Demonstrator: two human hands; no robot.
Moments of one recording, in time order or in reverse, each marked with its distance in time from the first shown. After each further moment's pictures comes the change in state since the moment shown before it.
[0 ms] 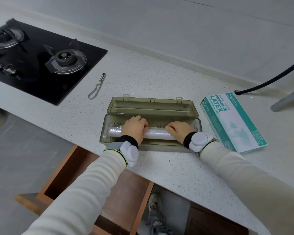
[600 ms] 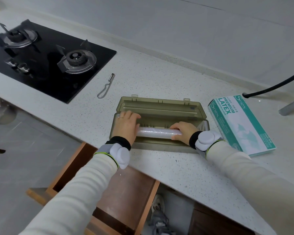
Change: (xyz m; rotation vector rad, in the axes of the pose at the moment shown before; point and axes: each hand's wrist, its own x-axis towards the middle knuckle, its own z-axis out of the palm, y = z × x) left_hand -0.026 -0.036 -0.026 0.042 0.203 -0.053; right_hand 0.004 -0.007 0.000 -0.054 -0.094 -0.031
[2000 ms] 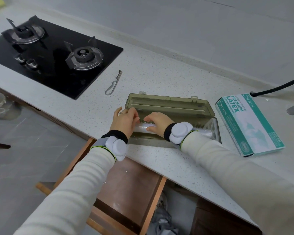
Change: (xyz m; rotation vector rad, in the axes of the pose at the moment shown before) left_hand 0.000 -0.041 -0.007 -0.070 -0.012 -0.004; right_hand 0.032 -0.105 0.003 0.029 0.065 -0.234
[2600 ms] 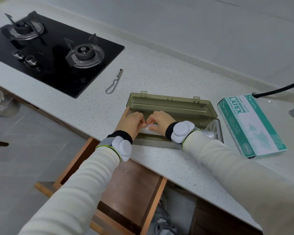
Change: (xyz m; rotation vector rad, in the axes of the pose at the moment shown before) left_hand 0.005 0.006 0.007 -0.032 -0.119 0.084; right_hand 0.005 0.001 -0.005 -0.035 -0.003 0.005
